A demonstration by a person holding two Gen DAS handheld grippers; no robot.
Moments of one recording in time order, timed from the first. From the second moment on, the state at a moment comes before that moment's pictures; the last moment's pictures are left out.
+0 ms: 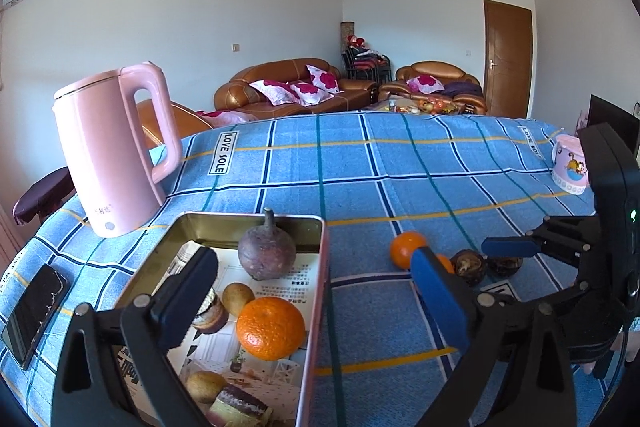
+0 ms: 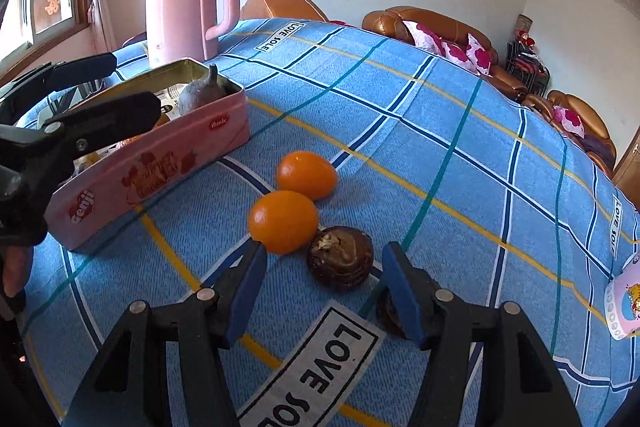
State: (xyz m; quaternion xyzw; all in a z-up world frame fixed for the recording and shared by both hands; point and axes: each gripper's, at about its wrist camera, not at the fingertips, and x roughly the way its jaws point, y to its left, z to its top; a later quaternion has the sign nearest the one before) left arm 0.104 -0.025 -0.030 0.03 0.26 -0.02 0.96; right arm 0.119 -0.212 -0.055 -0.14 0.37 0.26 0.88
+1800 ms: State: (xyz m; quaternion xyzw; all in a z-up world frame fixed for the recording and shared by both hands) left arm 0.158 -0.089 -0.068 0.02 0.38 -0.13 0.91; right arm 0.119 -0.261 -0.035 -0.02 0.32 0.14 0.94
